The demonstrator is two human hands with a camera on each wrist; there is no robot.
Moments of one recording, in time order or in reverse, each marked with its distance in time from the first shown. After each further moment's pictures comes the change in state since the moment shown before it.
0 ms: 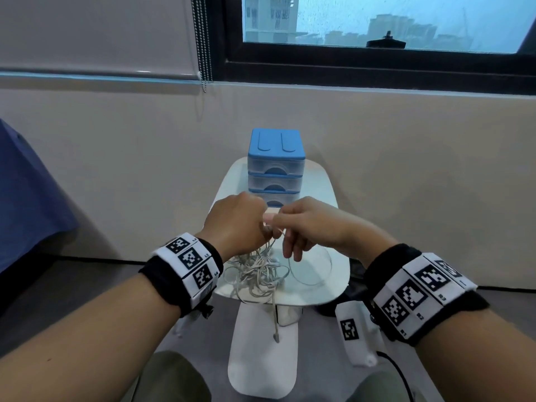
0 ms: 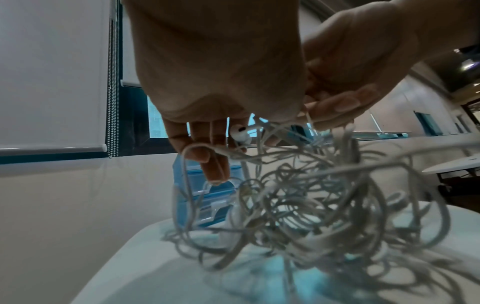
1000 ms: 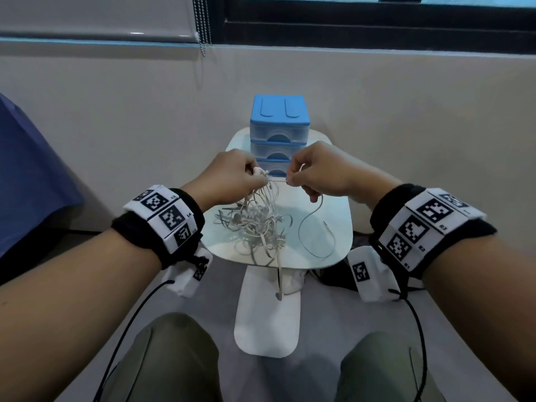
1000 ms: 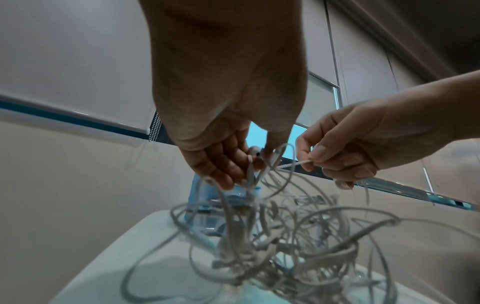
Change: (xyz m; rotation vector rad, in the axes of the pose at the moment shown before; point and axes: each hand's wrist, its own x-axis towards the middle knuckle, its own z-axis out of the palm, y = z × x) left_hand 0.004 -0.023 -0.011 -0.546 -0.046 -0.166; right_hand 0.013 -0.002 -0.018 -0.272 0.250 -0.045
